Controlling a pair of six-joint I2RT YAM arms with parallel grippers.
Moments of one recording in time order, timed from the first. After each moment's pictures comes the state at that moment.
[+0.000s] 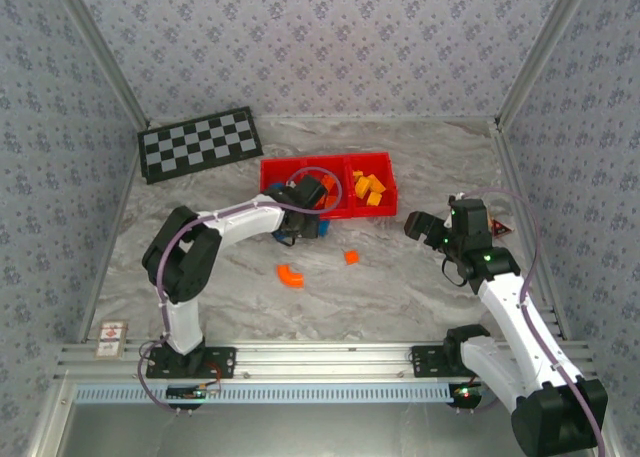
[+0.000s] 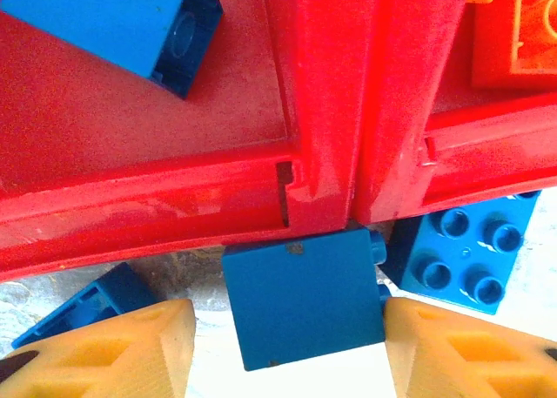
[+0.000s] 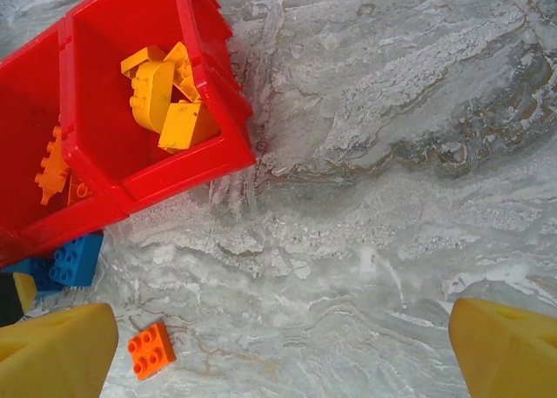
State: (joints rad) left arm -0.73 1.87 1.27 -0.60 -0.20 -0.62; right arm 0.17 0.85 0.67 -0.56 -0.04 0.51
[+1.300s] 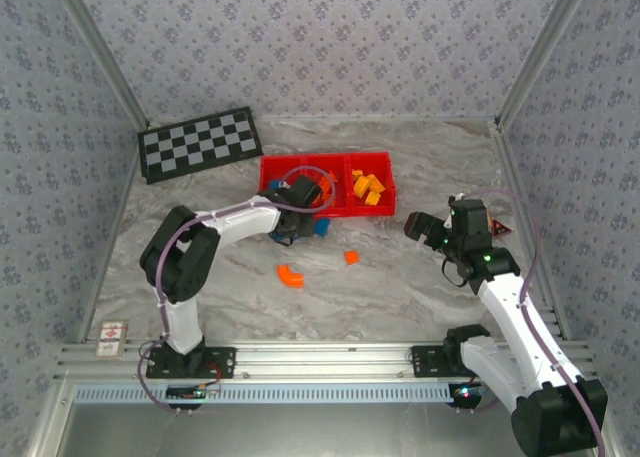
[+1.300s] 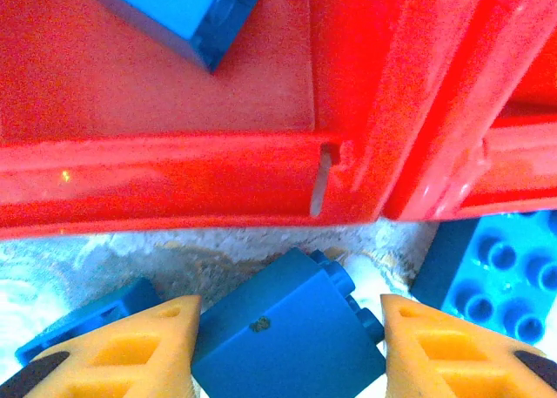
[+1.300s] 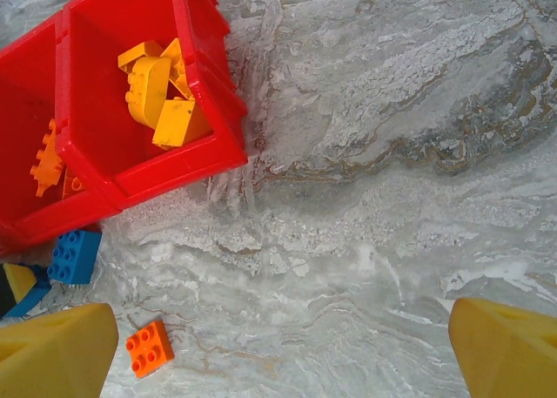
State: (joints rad) left arm -0.71 1.85 1.22 -0.56 -0.20 -0.68; right arm 0.17 0.85 0.66 -0.56 -0.04 0.51
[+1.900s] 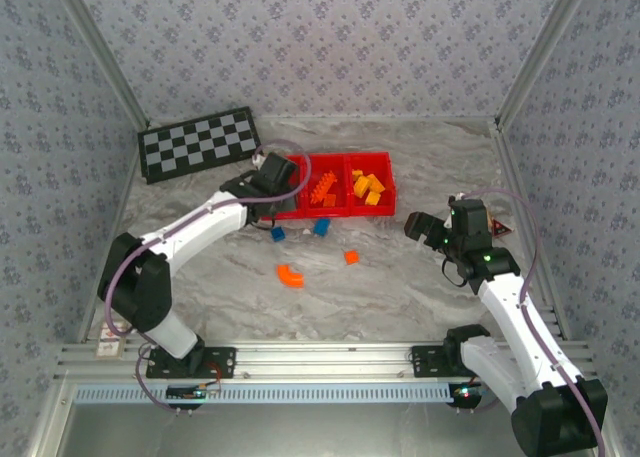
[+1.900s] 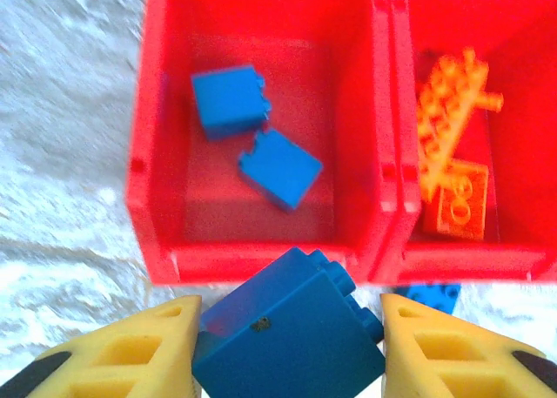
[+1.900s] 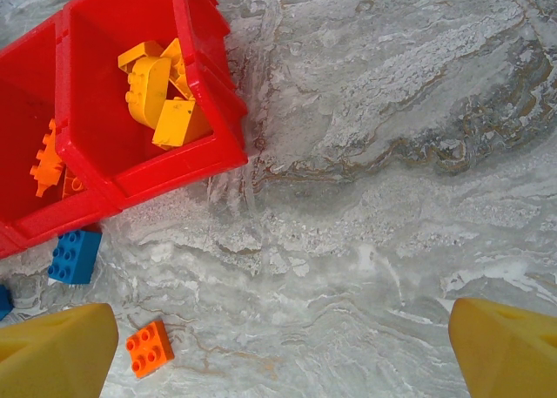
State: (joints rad) left arm -0.62 1.60 1.26 -0.59 -0.29 -0.62; right arm 0.17 0.85 0.66 -0.56 -0.04 0.51
